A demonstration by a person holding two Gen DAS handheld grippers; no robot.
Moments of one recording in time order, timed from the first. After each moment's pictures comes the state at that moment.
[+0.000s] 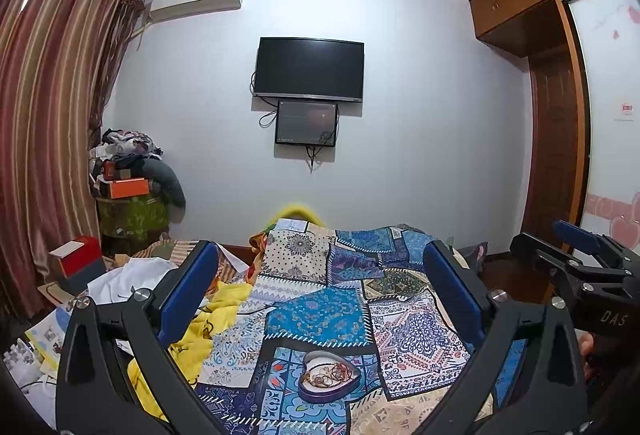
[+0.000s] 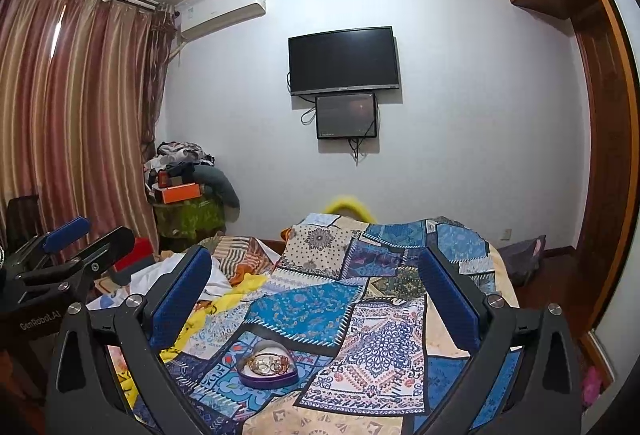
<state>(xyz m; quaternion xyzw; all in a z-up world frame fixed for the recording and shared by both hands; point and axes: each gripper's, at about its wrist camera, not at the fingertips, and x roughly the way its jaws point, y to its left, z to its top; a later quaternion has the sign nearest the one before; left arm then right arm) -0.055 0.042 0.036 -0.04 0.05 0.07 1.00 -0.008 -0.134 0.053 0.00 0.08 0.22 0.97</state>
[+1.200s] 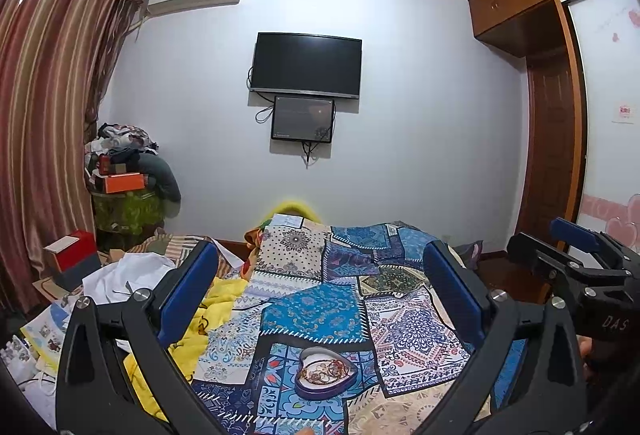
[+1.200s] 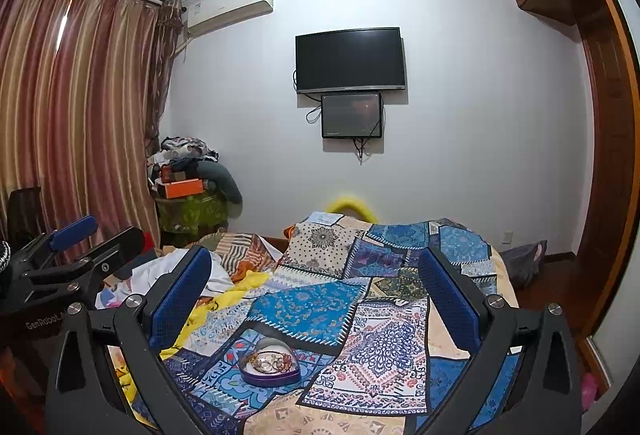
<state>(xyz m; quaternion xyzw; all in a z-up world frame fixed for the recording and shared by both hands) -0.053 0.046 0.031 -0.04 0.06 0.06 1.00 -0.011 -0.126 0.059 -0.01 0.08 0.23 0.97</state>
